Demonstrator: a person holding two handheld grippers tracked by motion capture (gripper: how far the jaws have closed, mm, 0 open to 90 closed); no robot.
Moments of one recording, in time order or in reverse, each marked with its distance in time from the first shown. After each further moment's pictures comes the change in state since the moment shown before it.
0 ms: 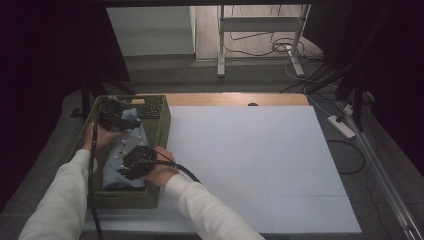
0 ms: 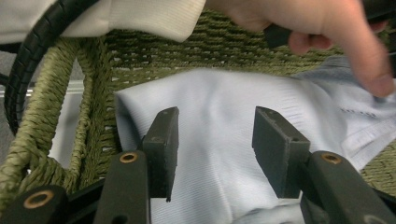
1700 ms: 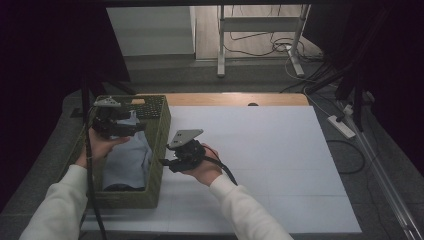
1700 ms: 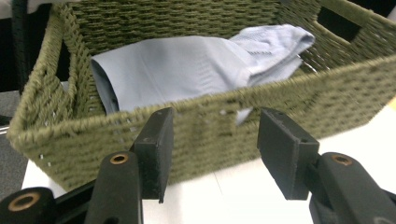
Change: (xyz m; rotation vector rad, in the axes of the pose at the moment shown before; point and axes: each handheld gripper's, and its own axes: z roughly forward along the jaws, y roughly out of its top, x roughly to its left) left arm -0.071 -0.013 -0.077 -0.243 -0.179 0.084; right arm -0.029 -0.068 -0.105 -0.095 -0.102 0.167
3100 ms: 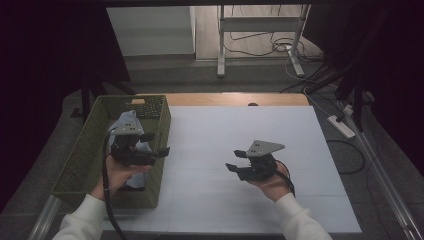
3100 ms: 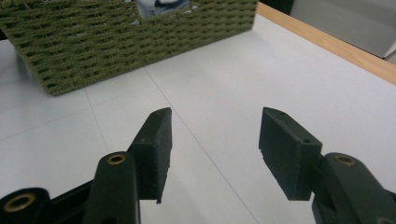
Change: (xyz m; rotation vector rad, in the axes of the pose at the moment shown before) left arm -0.103 -0.021 -0.006 -0.043 -0.132 0.052; right arm -0.032 -0.107 -0.148 0.004 -0.205 0.145
